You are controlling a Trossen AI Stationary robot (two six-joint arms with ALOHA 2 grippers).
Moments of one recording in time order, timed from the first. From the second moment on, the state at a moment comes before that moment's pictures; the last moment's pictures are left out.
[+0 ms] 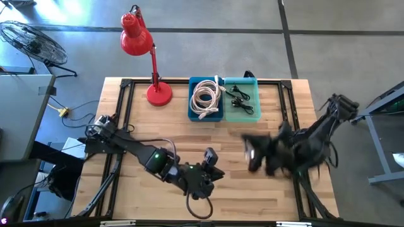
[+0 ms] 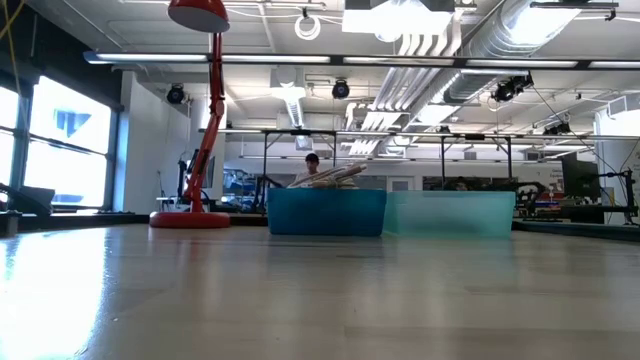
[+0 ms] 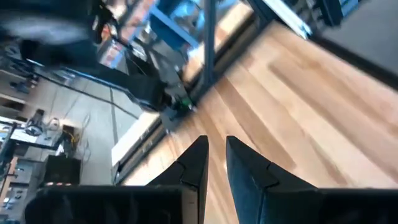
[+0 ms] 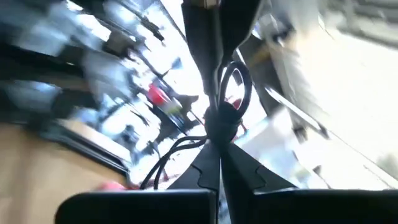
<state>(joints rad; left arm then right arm) -0.53 1.88 1.95 -0.57 -0.51 0.56 0.79 1.33 1.09 0.85 1.21 -1.45</state>
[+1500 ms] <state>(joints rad) -0.15 1.67 1.95 -1.56 -0.82 0.26 -0.66 1.46 1.05 -0.56 0.19 0.00</state>
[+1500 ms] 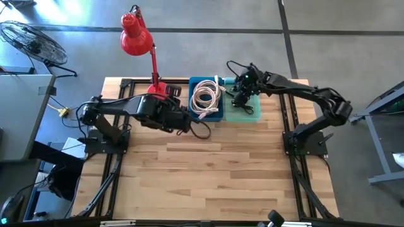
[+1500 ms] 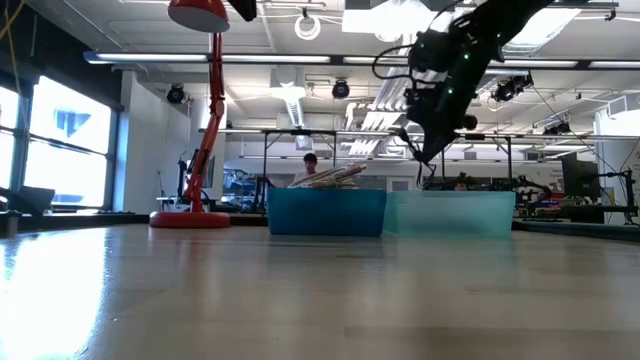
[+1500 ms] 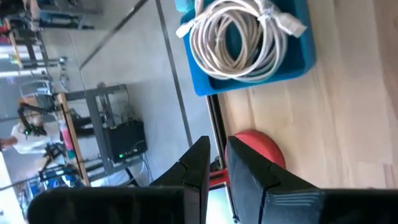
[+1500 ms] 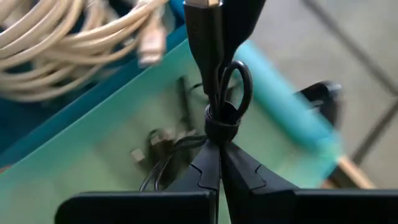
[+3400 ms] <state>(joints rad) -0.20 1.02 1.61 -1.31 -0.74 0.38 -0.32 0.74 1.21 -1.20 -0.17 0.03</state>
